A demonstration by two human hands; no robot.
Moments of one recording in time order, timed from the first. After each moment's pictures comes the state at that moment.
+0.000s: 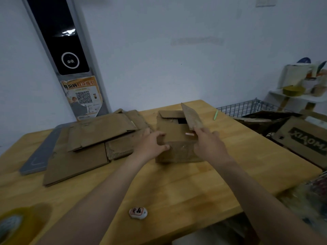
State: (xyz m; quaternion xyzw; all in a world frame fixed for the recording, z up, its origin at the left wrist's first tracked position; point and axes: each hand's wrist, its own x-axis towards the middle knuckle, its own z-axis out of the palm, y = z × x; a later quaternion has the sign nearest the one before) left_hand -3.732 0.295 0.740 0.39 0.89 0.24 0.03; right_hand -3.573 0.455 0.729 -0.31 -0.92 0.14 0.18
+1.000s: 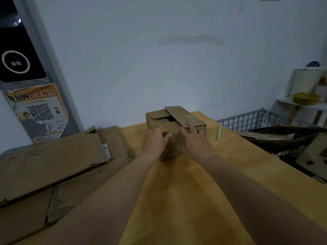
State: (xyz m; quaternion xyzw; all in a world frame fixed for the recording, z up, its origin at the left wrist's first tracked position) left_hand -3.872 0.523 0.702 0.40 0.86 0.31 -0.08; right_hand -3.758 0.639 0.688 -0.30 -0.94 0.10 0.13
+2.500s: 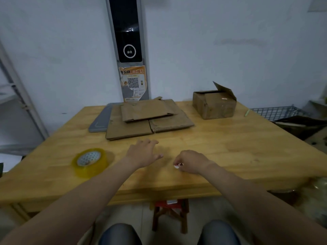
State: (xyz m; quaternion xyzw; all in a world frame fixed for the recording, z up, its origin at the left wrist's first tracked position) left_hand -3.700 0.064 0.695 0.36 0.93 0.02 -0.02; right_hand -3.585 0.255 0.681 -0.07 -0.99 0.11 -0.07
